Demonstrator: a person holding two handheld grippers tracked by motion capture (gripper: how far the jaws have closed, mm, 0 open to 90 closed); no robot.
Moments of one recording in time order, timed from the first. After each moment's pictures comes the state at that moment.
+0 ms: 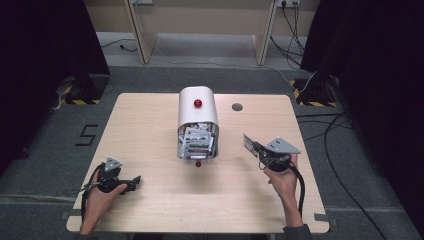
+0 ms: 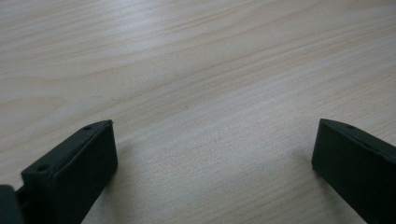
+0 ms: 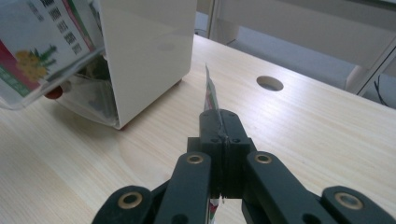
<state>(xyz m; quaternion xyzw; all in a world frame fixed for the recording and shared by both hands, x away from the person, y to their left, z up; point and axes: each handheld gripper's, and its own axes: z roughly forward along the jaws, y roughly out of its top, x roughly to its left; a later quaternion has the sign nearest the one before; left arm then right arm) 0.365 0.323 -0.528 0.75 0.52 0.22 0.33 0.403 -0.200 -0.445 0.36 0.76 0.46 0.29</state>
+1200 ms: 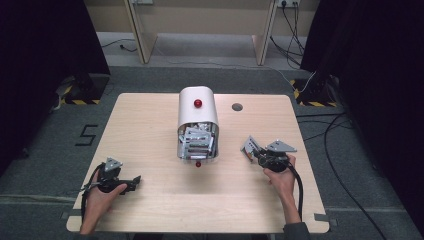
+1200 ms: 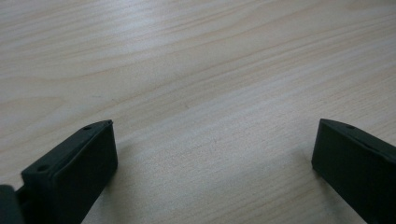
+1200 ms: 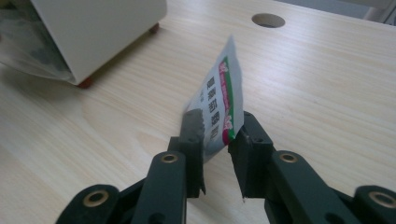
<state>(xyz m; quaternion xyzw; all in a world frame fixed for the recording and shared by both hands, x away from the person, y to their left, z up) 0.365 0.323 -0.528 0.75 0.52 0.22 0.33 0.427 -0.213 -0.492 0.42 0.76 0.42 0.25</state>
